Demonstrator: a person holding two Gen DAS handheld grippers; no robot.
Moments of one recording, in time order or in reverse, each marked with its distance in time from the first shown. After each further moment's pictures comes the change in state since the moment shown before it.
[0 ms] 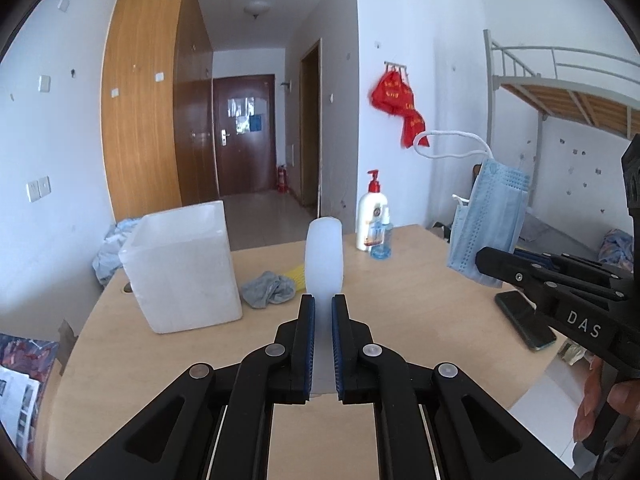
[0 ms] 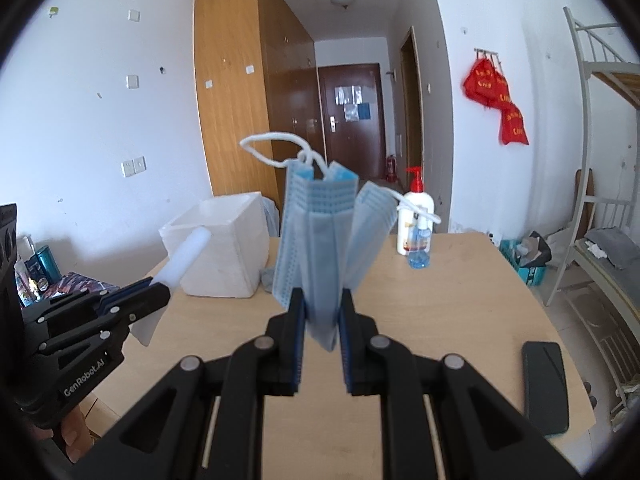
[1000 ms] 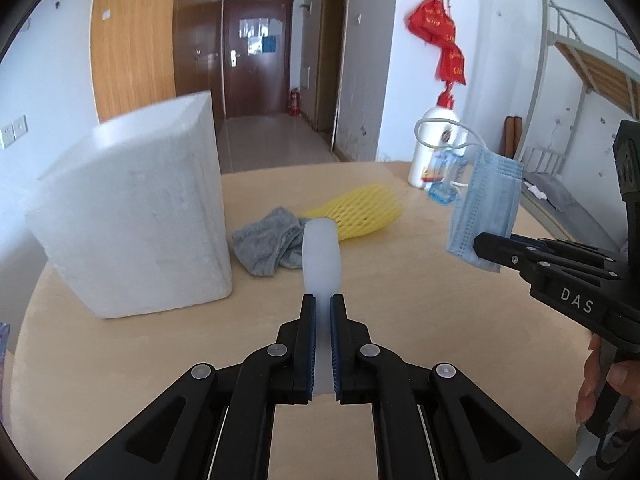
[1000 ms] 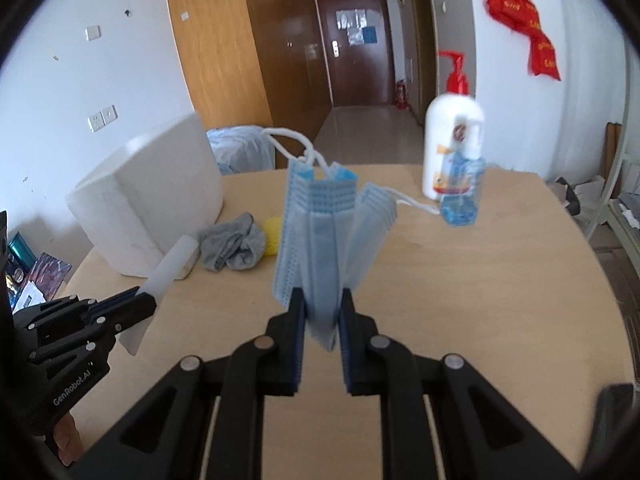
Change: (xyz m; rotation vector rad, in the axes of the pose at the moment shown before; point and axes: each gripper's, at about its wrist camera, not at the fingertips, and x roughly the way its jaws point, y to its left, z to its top) left arm 0.182 0.051 -0.011 -0.077 0.285 0.020; right arm 0.178 -0.049 -0.001 0.031 0.290 0.040
